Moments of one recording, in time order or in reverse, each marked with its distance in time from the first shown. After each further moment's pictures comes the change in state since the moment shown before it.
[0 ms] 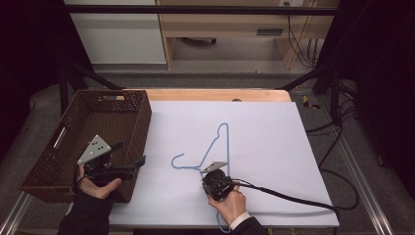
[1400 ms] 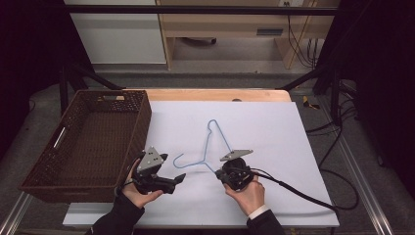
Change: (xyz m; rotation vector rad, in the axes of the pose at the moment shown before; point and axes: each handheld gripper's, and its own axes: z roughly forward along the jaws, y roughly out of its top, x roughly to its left) left arm -0.074 -0.014 0.076 0.185 -0.169 0.117; right arm -0.041 0.008 -0.051 -0.087 0.056 0.041
